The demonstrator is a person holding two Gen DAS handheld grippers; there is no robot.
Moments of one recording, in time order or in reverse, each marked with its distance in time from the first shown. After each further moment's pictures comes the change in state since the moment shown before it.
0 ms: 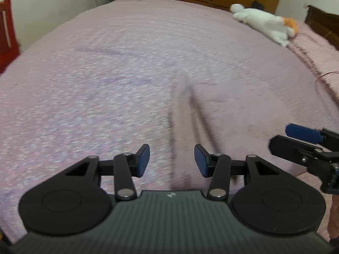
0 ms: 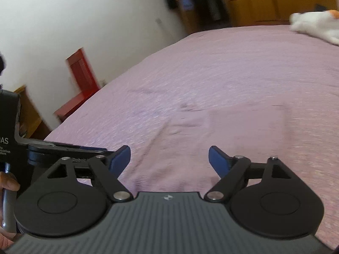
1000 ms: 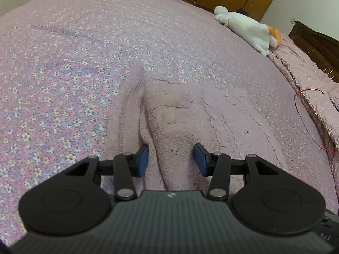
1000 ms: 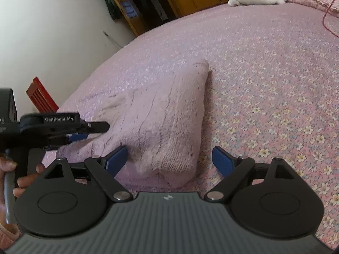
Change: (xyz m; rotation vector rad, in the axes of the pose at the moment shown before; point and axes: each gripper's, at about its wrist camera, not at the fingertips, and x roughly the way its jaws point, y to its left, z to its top) left arm 0.077 -0.028 0.008 -0.107 0.011 -0.190; right arm 0.003 -0.082 -0.069 0.257 -0.038 -0.158
